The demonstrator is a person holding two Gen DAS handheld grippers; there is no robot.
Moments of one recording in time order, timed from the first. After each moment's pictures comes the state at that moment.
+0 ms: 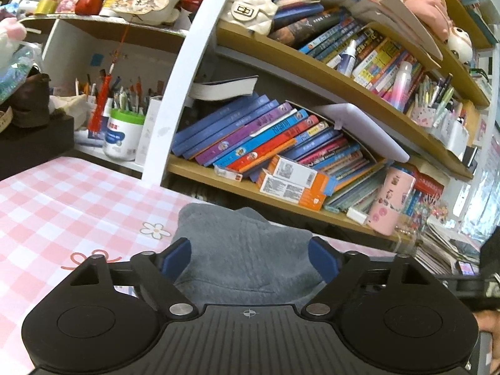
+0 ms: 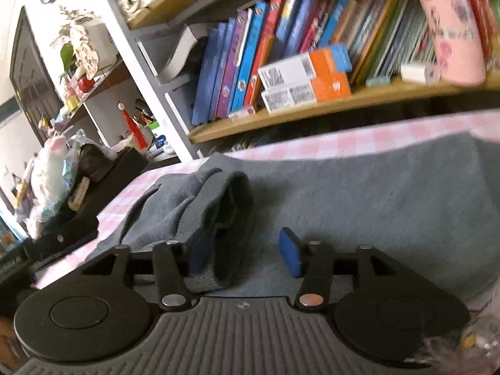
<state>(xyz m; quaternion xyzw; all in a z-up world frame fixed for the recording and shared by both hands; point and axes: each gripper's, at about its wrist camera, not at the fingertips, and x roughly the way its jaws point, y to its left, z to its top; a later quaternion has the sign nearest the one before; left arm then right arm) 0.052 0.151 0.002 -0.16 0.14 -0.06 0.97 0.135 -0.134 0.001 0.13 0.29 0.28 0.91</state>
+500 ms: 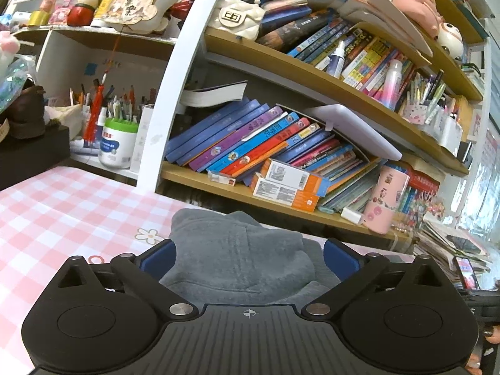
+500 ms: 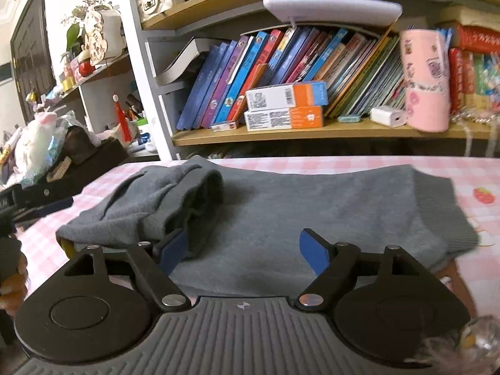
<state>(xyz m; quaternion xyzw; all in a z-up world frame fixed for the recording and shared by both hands) 0.045 0.141 0.008 -0.15 0.13 -0.06 0.98 0.089 -0.160 0.004 0.05 0.24 0.24 0.94</state>
